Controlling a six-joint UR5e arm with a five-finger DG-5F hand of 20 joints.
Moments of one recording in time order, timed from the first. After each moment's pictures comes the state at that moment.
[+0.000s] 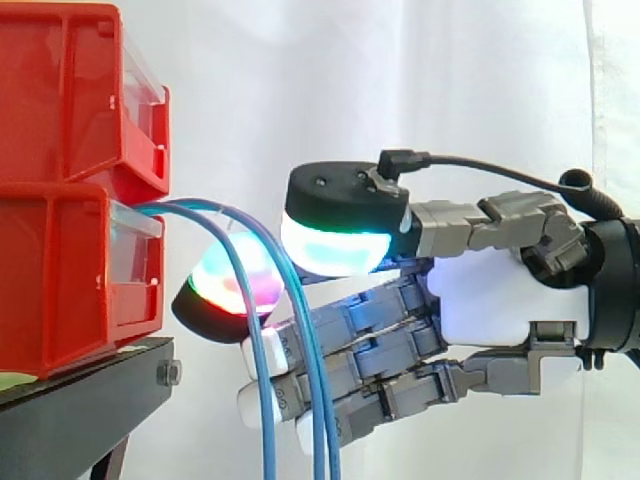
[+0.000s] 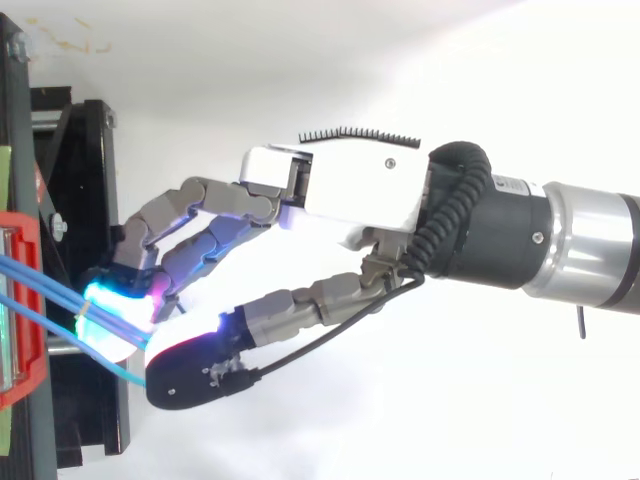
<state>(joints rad) 0.17 -2.33 -1.16 -2.79 -1.23 -0.08</state>
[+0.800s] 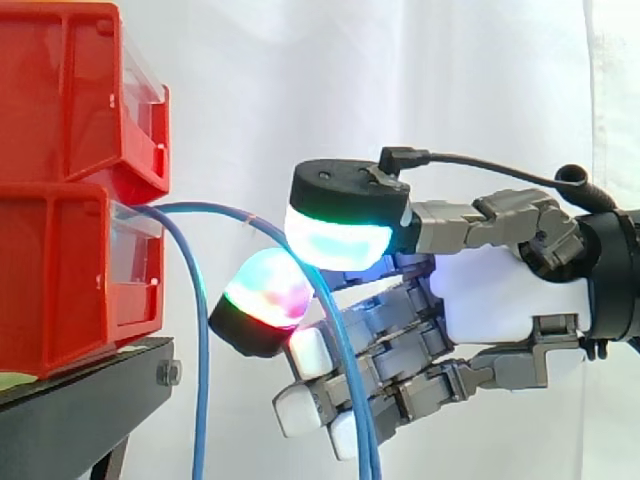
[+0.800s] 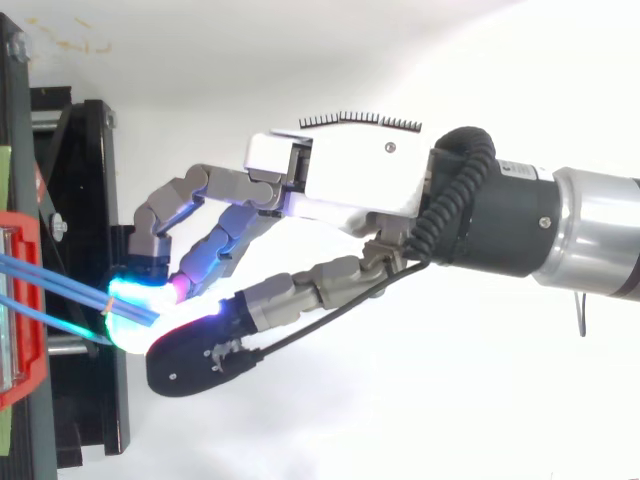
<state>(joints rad) 0.16 -2.33 -1.12 -2.90 -1.24 -0.05</state>
